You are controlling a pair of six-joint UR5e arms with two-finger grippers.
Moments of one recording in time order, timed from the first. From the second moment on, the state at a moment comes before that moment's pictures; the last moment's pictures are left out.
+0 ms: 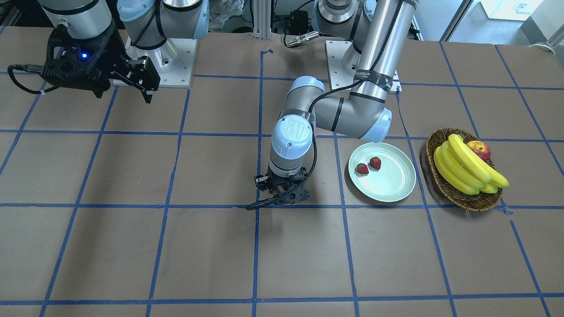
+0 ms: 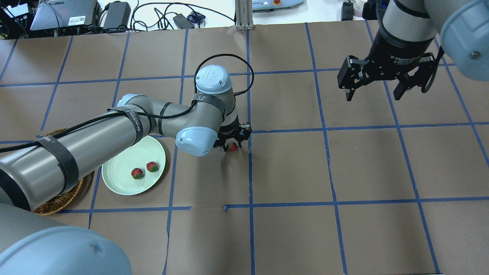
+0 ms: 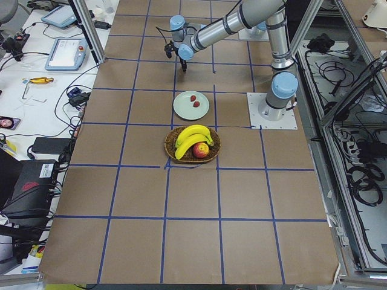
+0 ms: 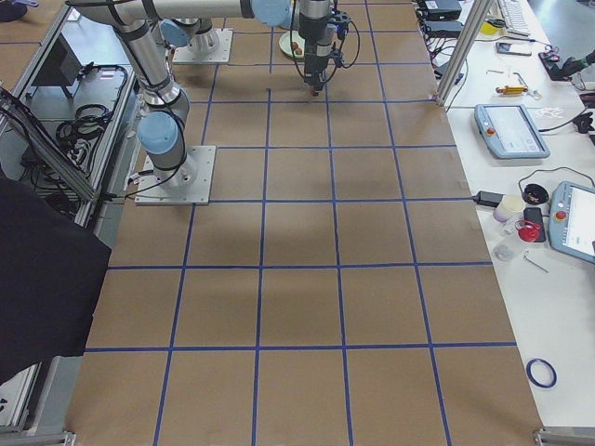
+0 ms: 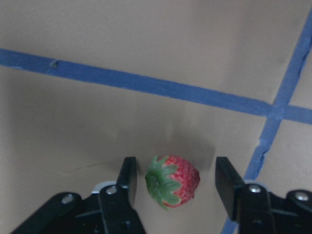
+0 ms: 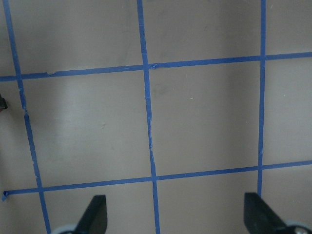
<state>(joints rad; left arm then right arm) -1.88 -2.06 -1.80 -0.92 1.51 -0.53 1.57 -1.62 1.59 -1.49 -1.63 0.07</state>
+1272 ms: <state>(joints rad) -1.57 -1.82 -1.89 -1.25 1.69 0.00 1.57 -1.62 1.59 -1.50 -1.63 0.07</state>
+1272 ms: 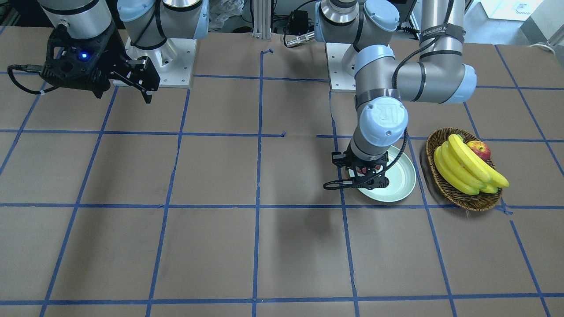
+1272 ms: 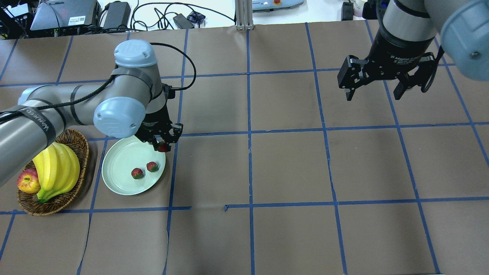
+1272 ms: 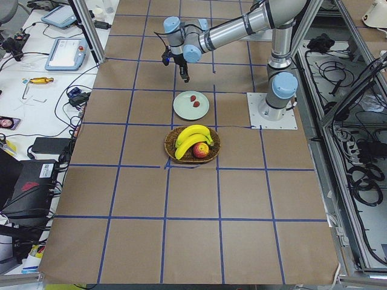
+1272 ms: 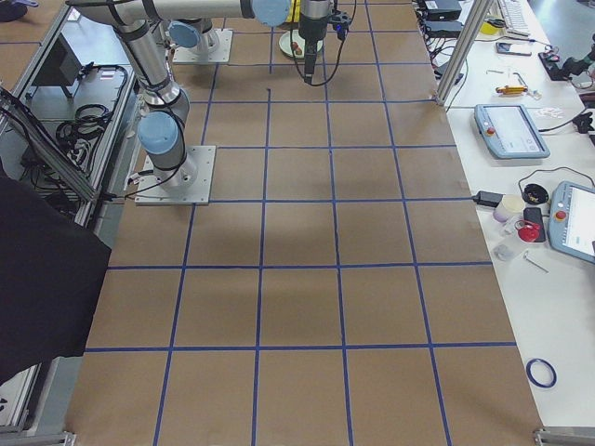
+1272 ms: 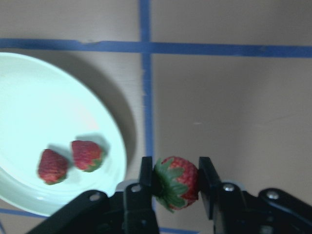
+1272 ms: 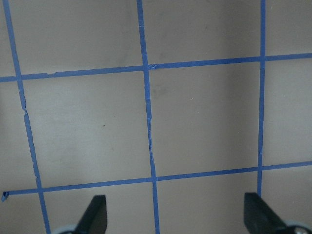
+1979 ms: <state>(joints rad) -1.41 -1.85 -1.96 -1.16 1.72 0.19 1.57 -1.62 1.59 -1.50 -1.63 0.07</state>
